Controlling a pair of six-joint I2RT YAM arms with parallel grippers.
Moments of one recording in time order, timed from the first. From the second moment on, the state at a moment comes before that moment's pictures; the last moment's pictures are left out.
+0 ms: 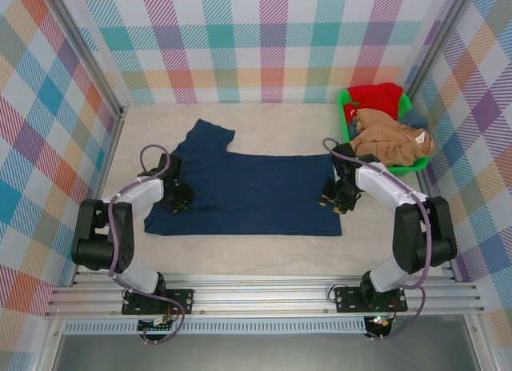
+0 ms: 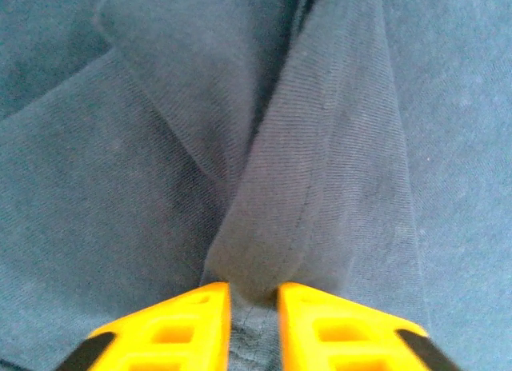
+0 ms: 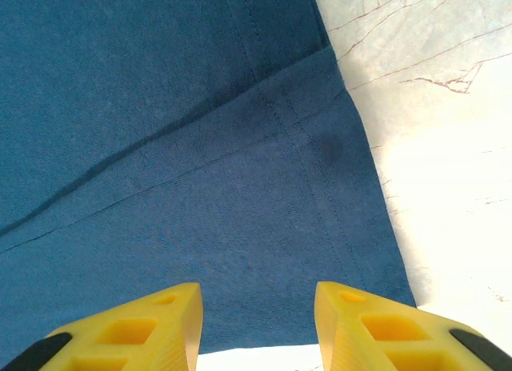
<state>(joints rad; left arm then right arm) -0.11 1.58 0.87 -0.57 0.07 -0.79 0.28 1.56 1.04 -0.93 -0.14 0.69</state>
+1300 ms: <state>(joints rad) -0.18 1.70 1.13 -0.64 0.06 -0.80 0.28 1.58 1.06 -0.92 -0.14 0.68</state>
